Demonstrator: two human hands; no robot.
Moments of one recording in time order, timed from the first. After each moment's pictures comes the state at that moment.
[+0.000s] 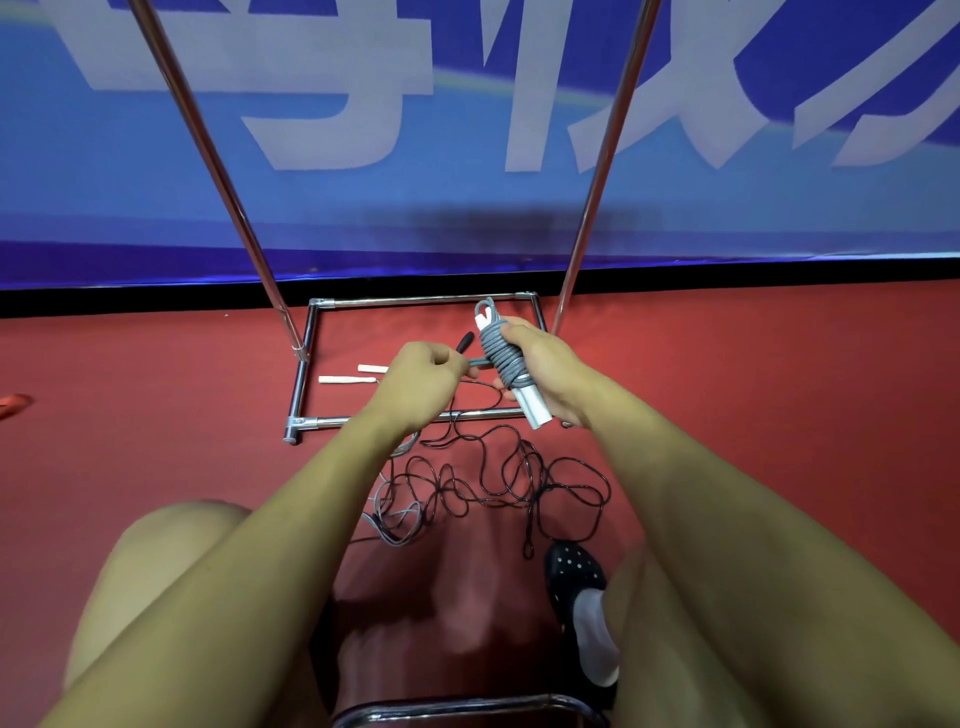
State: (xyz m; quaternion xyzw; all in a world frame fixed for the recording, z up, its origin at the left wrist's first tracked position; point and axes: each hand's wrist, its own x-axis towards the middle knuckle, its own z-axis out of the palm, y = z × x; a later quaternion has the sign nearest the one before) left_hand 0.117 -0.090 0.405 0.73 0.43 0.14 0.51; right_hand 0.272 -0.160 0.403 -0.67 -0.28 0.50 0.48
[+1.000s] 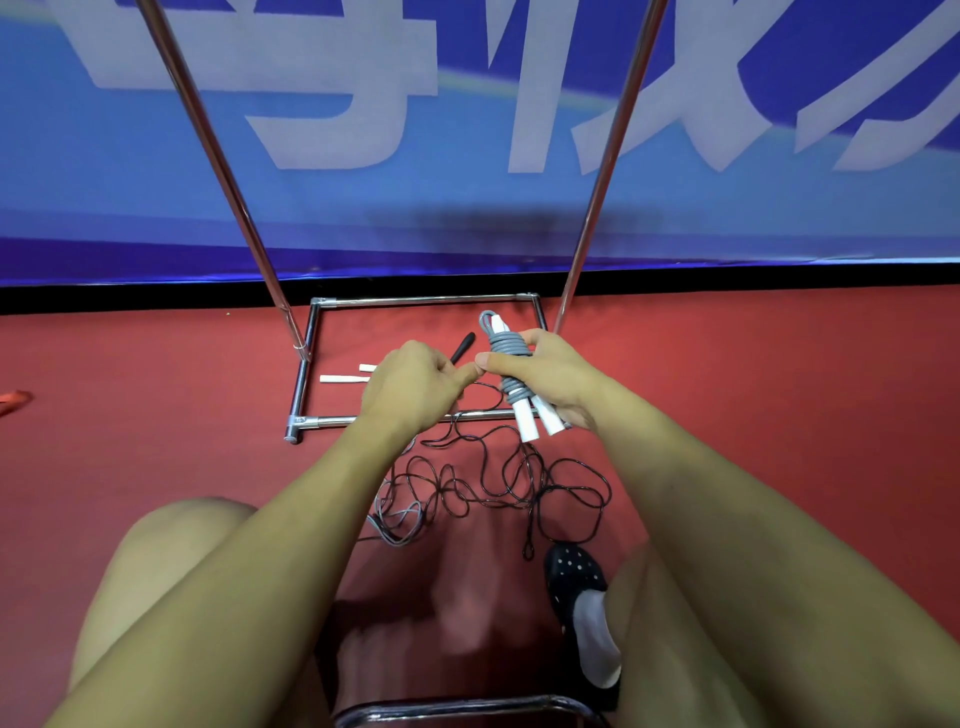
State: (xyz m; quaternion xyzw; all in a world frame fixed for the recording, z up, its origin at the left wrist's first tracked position) left_hand 0.114 -0.083 0.397 0.81 0.48 0.10 0.33; right_hand 0.273 -0.169 0.405 -0.69 -0.29 0.48 0.46
